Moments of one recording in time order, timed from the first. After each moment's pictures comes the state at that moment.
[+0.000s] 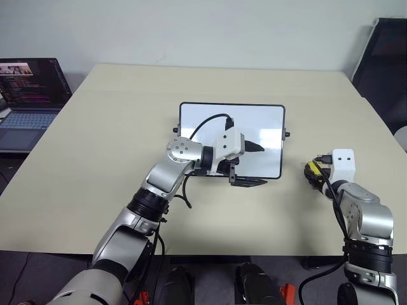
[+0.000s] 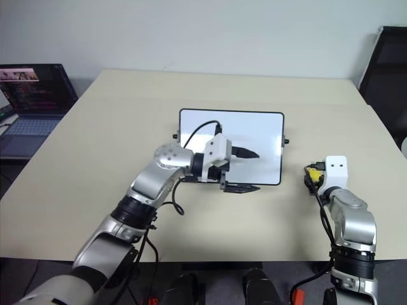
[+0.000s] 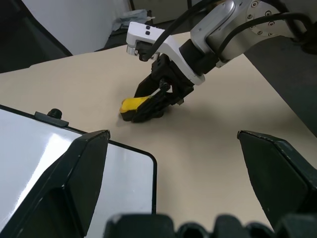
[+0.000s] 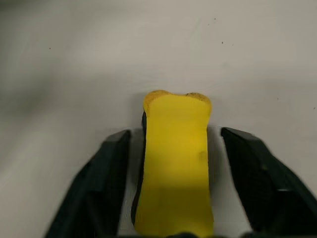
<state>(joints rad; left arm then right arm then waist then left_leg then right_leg) -0.79 0.31 -0.35 0.20 -0.20 0.17 -1.14 -0.33 -0.33 -0.33 -0.12 0.04 0.90 0.30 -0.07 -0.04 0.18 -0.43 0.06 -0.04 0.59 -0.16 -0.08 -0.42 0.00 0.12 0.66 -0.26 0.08</state>
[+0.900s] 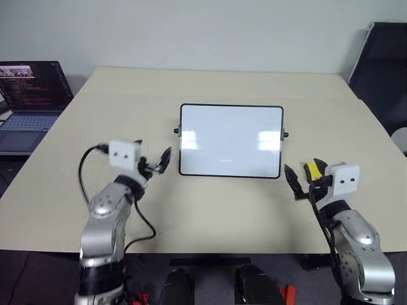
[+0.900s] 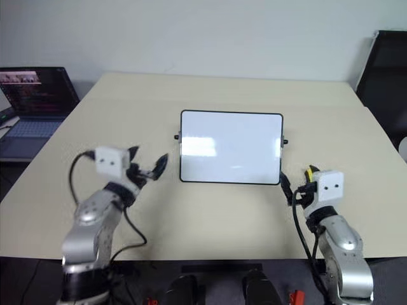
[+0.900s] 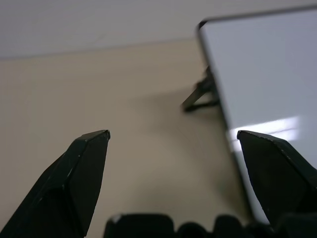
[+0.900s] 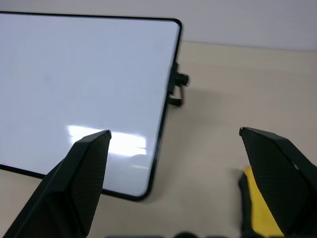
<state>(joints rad) -0.07 0.25 0.23 -0.30 -0.11 0.39 -0.26 0.11 -0.19 -0.24 -0.46 0.18 0.34 0.28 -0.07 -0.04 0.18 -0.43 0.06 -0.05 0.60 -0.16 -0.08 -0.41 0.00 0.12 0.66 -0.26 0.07</state>
